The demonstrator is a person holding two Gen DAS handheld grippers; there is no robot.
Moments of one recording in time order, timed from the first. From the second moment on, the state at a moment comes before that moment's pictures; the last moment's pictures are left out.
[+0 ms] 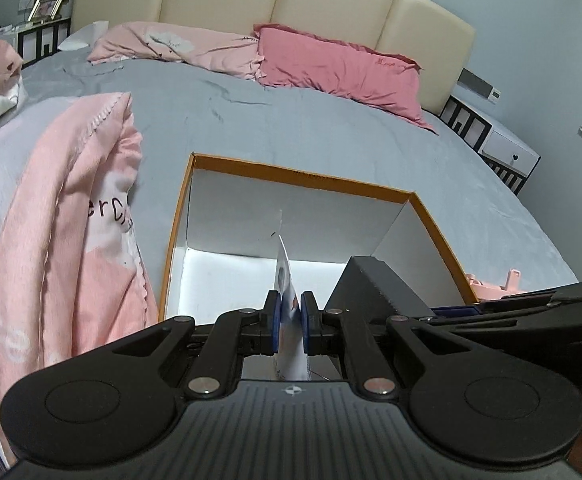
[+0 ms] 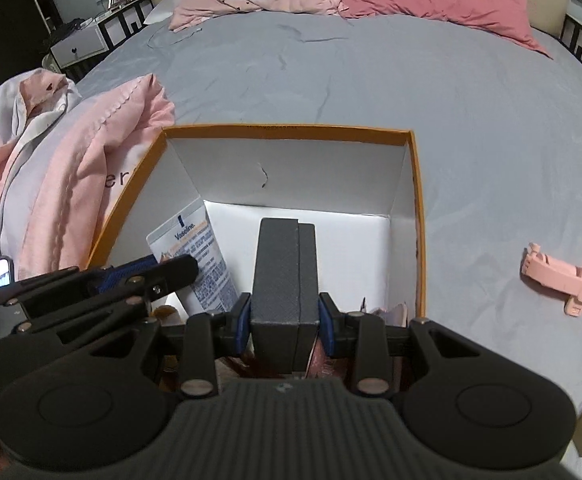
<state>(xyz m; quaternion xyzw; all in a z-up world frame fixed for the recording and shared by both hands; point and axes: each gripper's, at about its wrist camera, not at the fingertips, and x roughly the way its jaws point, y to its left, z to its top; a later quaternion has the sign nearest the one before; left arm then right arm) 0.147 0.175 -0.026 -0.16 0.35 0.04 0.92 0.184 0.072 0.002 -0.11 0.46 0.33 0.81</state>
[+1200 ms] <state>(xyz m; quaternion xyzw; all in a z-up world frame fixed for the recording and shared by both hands) 0.137 0.181 -0.027 -0.18 0.39 0.03 0.90 0.229 0.099 0.013 -0.14 0.47 0.36 0.79</state>
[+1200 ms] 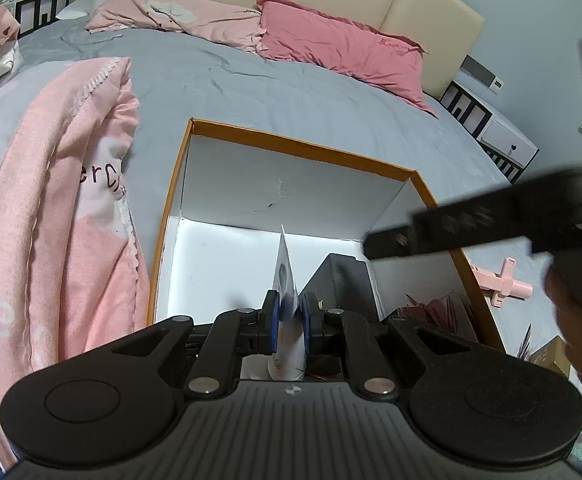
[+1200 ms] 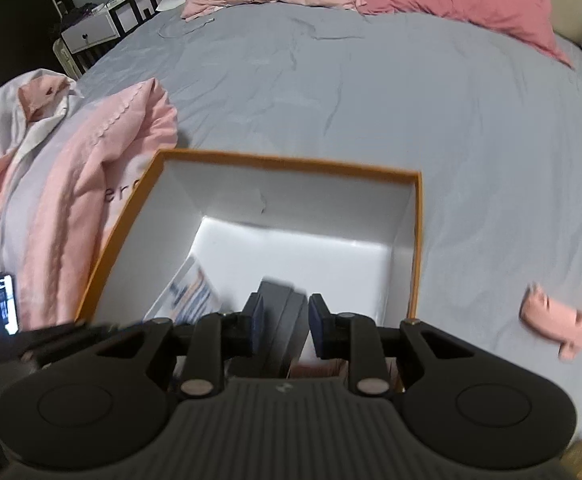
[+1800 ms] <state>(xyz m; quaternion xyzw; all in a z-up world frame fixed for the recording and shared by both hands) 0.145 0.163 -0.032 -0.15 0.42 0.00 0.90 0.230 0.107 -0.010 -0.18 0.51 0.37 0.75</state>
